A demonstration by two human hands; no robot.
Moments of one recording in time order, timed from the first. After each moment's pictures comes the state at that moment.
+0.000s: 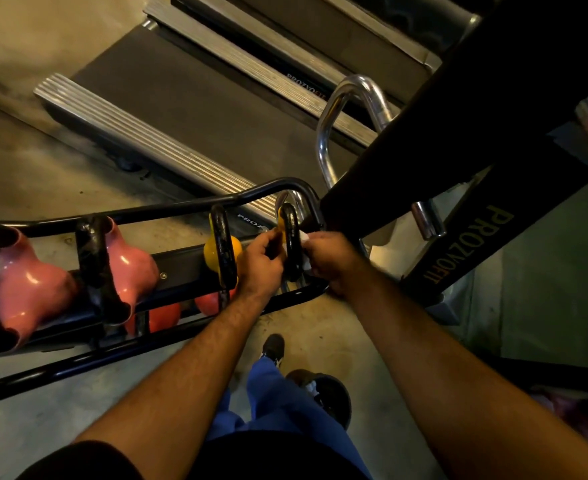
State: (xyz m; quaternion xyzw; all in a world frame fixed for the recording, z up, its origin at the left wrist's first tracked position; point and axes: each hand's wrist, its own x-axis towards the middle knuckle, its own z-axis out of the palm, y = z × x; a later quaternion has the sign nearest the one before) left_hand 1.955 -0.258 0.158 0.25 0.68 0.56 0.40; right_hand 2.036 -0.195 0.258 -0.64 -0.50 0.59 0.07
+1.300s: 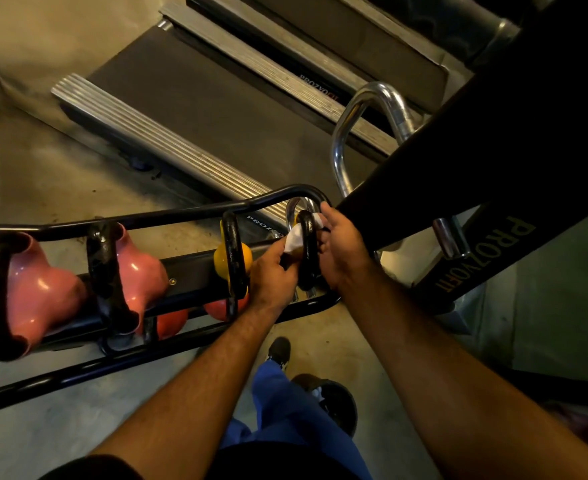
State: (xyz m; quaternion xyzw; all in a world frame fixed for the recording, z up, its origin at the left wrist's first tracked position) left_hand 1.958 -0.257 0.148 0.28 0.71 0.52 0.38; right_hand 2.003 -0.184 0.274 -0.60 -0.25 0.73 0.21
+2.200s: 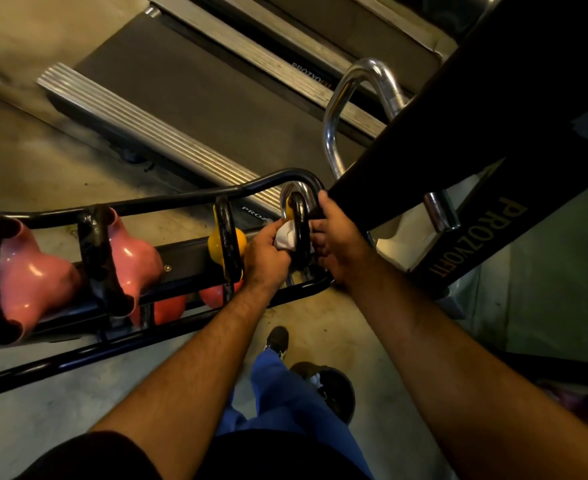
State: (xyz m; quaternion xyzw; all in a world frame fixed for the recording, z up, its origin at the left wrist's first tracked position) left_hand 1.956 -0.253 0.153 0.25 0.70 0.53 0.40; right_hand 2.024 -0.193 0.276 -0.63 -0.38 0.67 0.09
